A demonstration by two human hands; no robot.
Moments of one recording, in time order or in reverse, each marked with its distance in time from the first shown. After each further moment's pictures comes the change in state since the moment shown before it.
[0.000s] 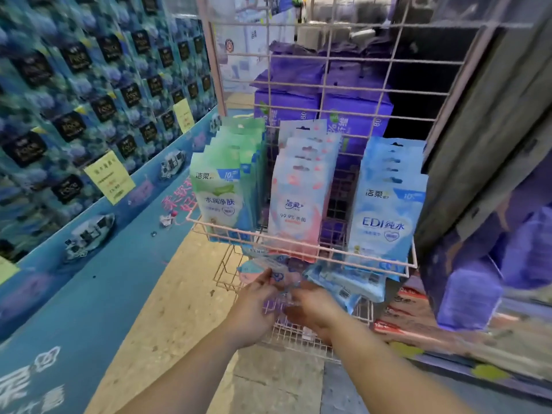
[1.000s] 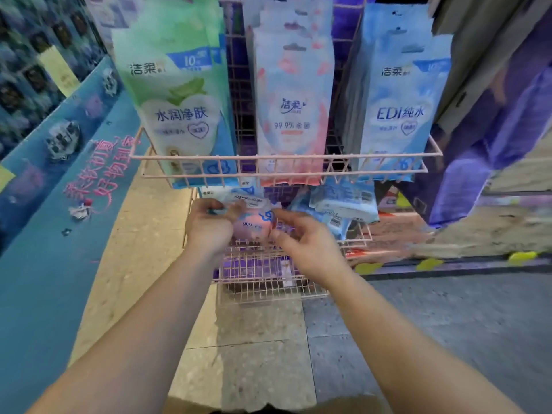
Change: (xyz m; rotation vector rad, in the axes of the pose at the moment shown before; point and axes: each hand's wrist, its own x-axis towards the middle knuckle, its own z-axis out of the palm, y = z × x) left_hand 0.052 -0.016 -0.032 -0.783 0.345 -0.362; right_hand 0.004 0.032 0.026 -0.500 0.453 -0.508
